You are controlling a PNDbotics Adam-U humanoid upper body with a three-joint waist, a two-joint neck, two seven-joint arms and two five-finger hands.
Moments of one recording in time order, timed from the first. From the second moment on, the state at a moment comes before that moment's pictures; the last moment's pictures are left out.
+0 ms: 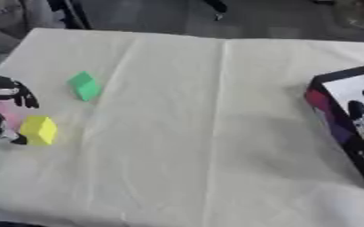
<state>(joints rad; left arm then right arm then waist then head) -0.34 0.93 -0.08 -1.33 -0.67 -0.27 -0.80 -0.16 -0.30 0.03 -1.87 0.24 -0.13 -0.07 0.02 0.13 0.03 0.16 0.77</state>
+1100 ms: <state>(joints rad) -0.35 0.89 -0.11 -1.31 -0.72 -0.29 -0.76 -0.16 -0.30 0.03 -1.87 0.24 -0.13 -0.06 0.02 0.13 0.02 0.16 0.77</state>
